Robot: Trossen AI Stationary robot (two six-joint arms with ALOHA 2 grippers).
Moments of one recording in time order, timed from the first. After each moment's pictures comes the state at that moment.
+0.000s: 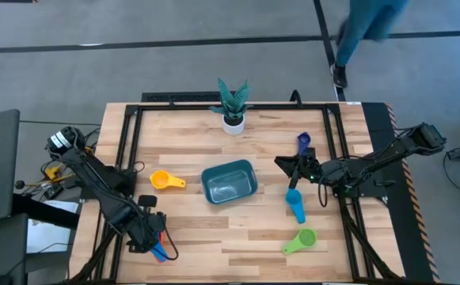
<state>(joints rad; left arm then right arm) -0.83 1.38 0.93 -0.91 -0.07 -0.75 0.28 0.92 0.21 0.63 0.71 0.59</state>
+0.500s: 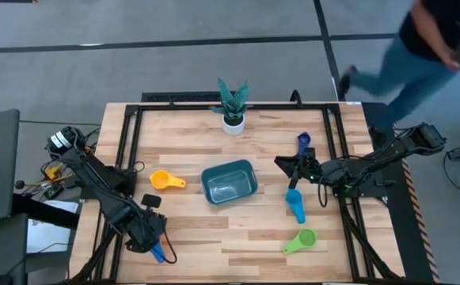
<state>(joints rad) -0.83 1.38 0.93 -0.91 -0.10 -0.59 0.28 0.92 0.21 0.62 0.70 0.58</state>
